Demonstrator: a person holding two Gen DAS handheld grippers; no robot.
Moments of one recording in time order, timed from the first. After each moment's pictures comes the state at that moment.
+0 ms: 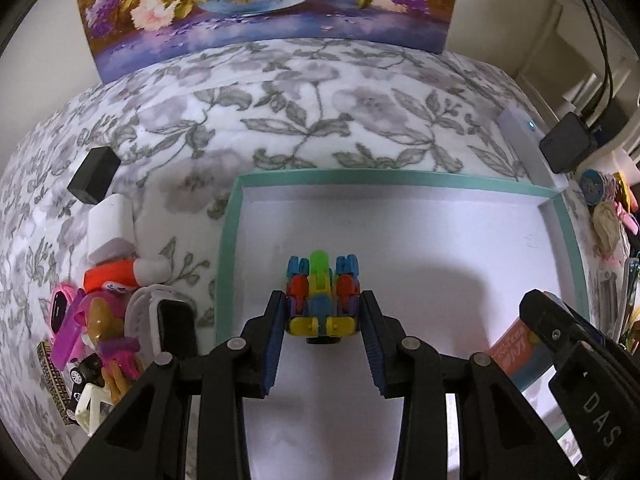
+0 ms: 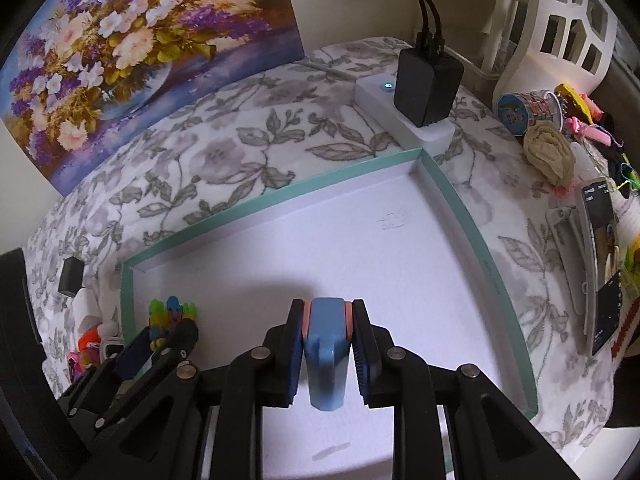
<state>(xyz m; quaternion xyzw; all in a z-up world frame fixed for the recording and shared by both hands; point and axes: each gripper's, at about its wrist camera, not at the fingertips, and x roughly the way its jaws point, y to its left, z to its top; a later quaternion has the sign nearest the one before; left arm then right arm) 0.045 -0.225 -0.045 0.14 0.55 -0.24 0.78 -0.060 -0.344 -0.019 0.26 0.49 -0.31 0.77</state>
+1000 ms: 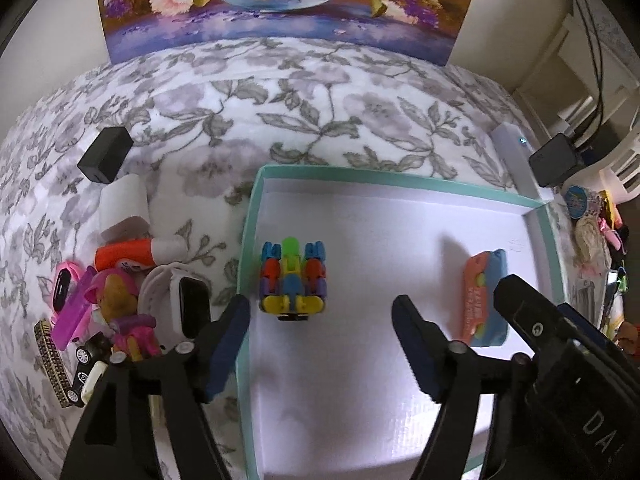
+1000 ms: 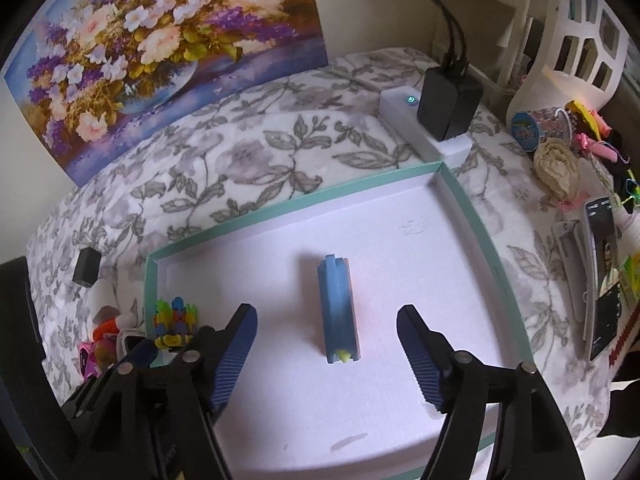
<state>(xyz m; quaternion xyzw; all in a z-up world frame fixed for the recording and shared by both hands) 0.045 -0.205 -0.027 0.09 0.57 -0.25 0.77 -0.055 -0.330 -0.002 0.25 0.49 -0.30 0.78</state>
